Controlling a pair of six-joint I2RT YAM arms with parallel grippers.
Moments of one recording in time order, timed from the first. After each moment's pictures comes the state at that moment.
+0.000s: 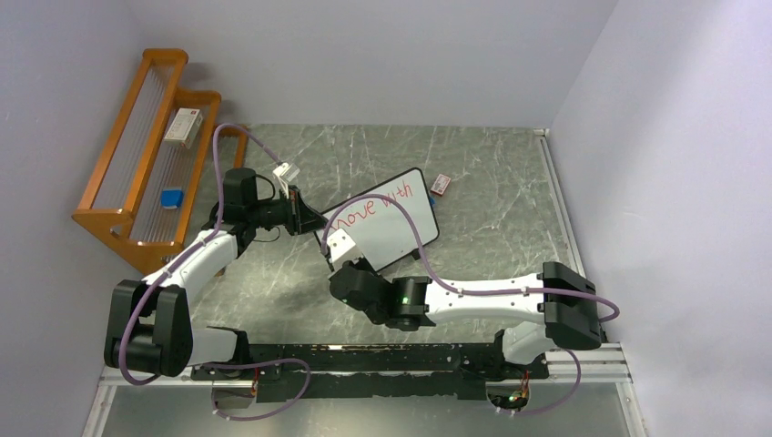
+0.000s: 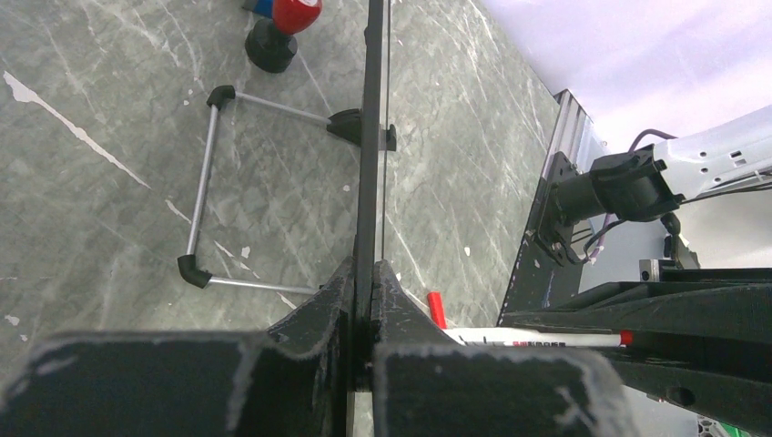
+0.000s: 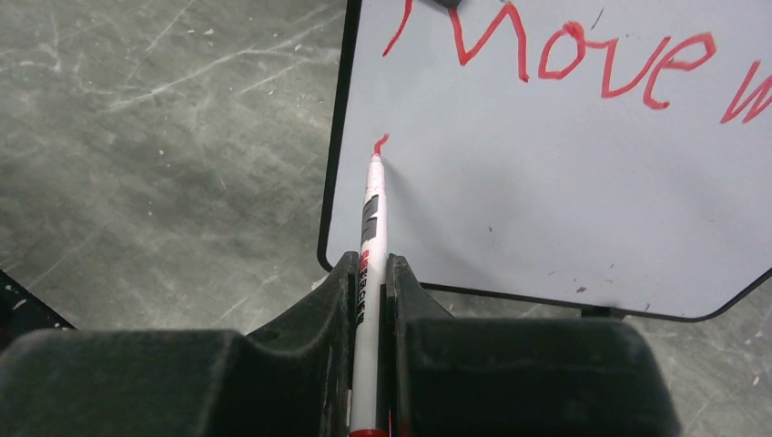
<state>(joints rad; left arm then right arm) -0.16 1.30 0.71 0.10 1.01 -0.22 1.40 1.48 0.99 -0.15 0.72 0.24</state>
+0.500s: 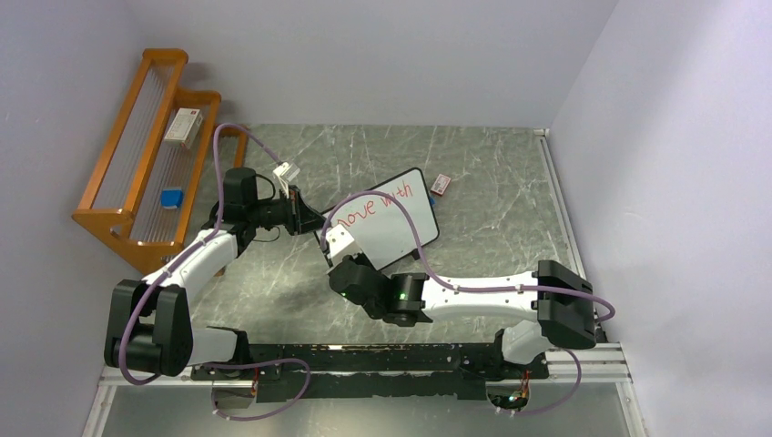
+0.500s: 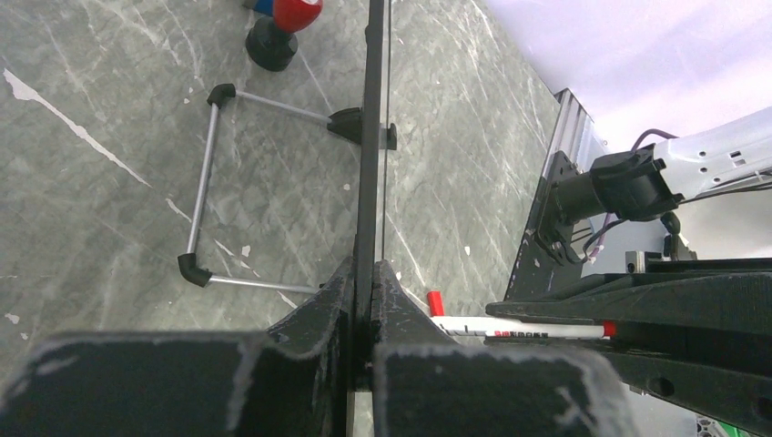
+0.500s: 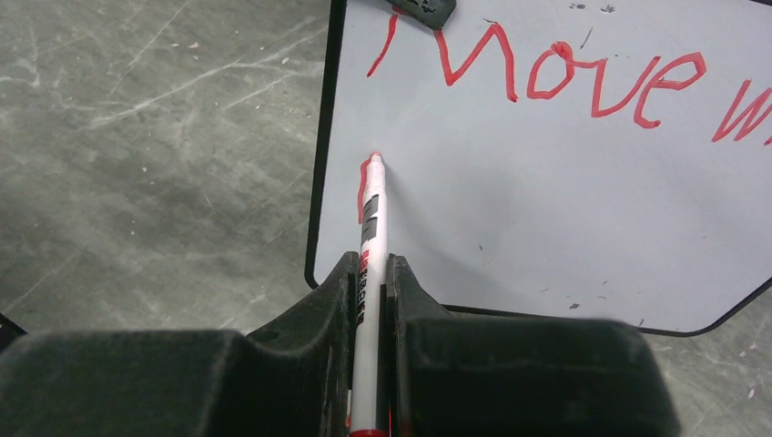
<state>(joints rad) -0.16 1.30 0.71 0.08 1.01 -0.22 1.36 1.50 0.99 -0.09 0.71 0.20</state>
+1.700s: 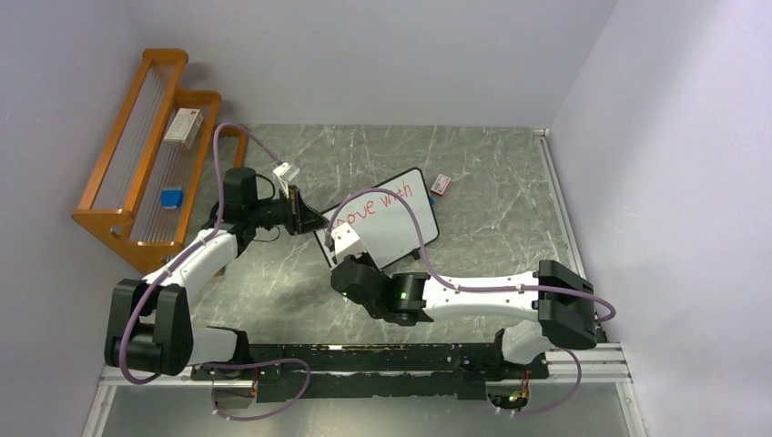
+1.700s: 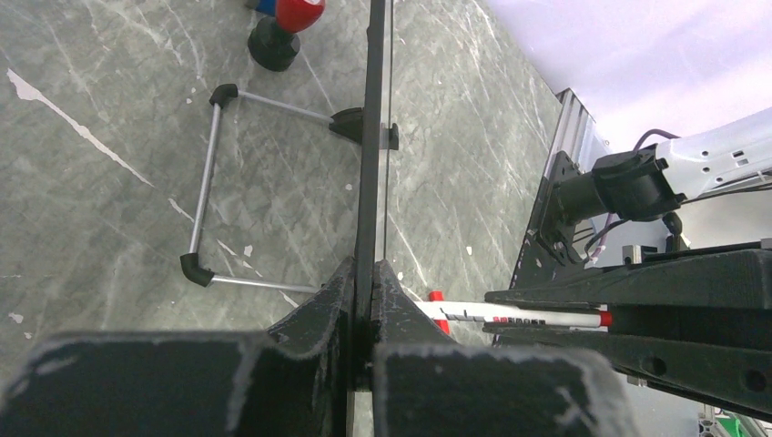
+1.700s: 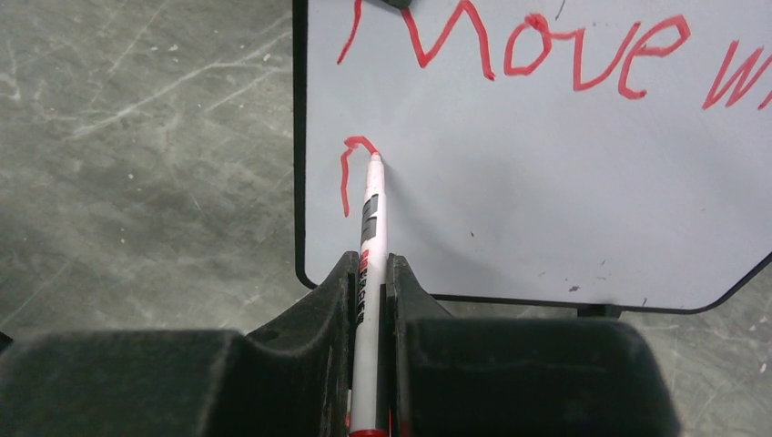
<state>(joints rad) -0.16 1.31 0.71 0.08 1.01 -0.21 1.35 1.51 0.98 -0.10 0.73 0.26</state>
